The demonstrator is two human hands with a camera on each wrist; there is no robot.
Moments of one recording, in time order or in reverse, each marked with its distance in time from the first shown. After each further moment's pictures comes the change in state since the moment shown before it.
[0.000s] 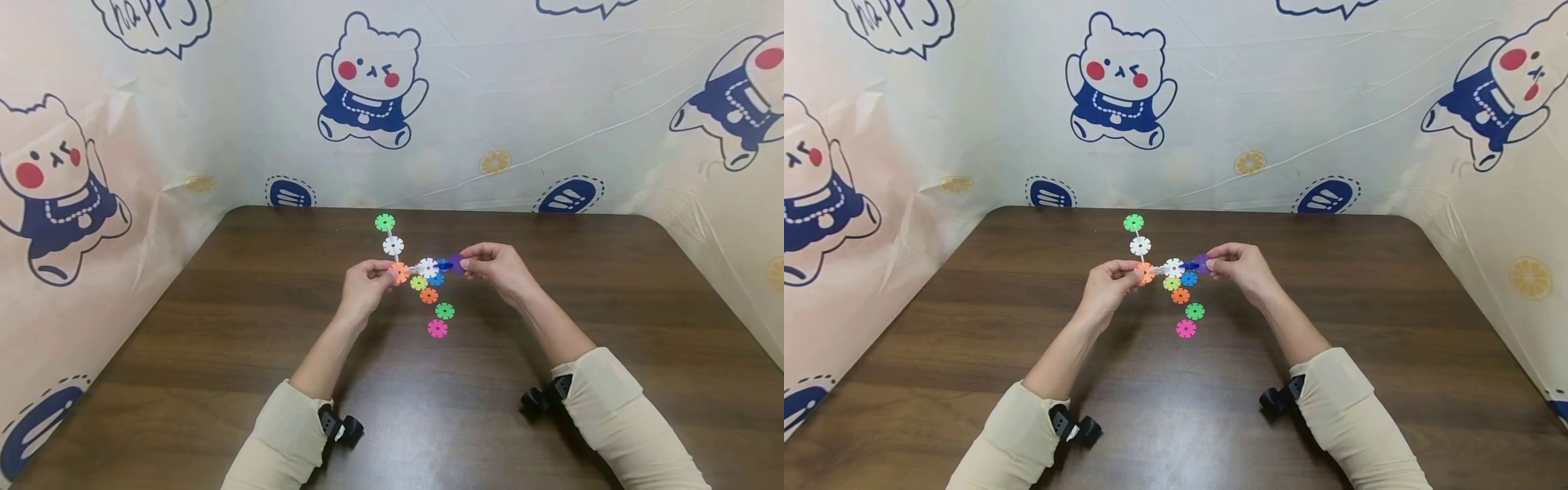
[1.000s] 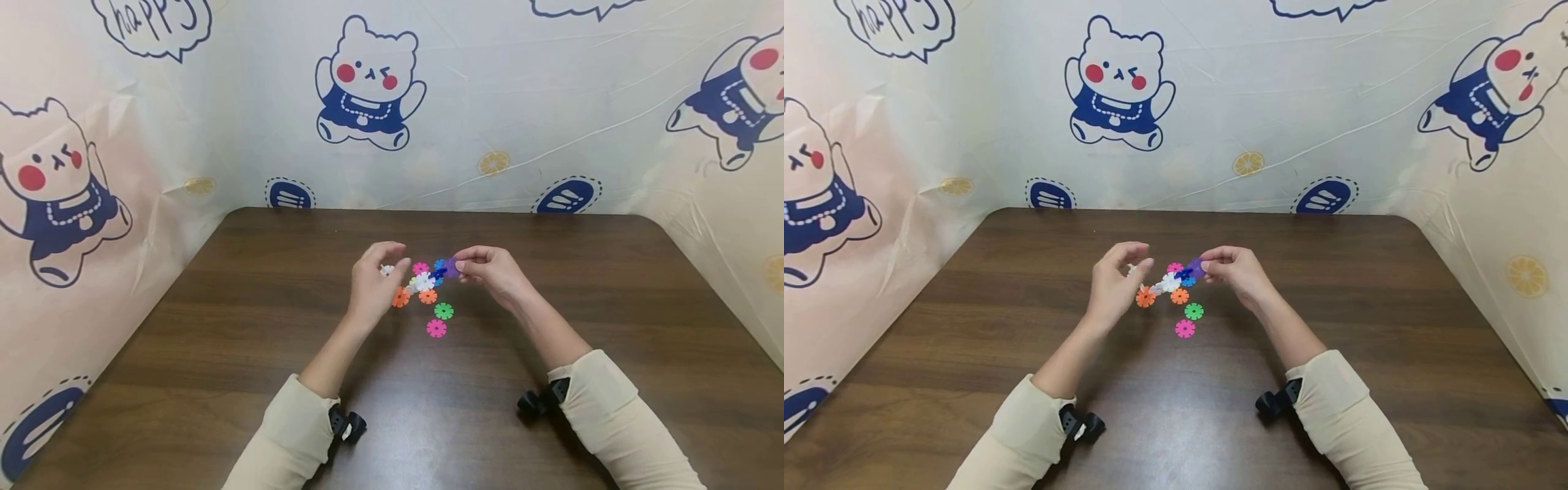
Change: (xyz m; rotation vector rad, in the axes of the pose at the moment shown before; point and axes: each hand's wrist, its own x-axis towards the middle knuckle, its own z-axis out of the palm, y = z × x) left_hand -0.005 0.008 0.012 0.261 0.049 0.611; right_hand -0.004 -0.001 0.007 0.143 -0.056 -0.002
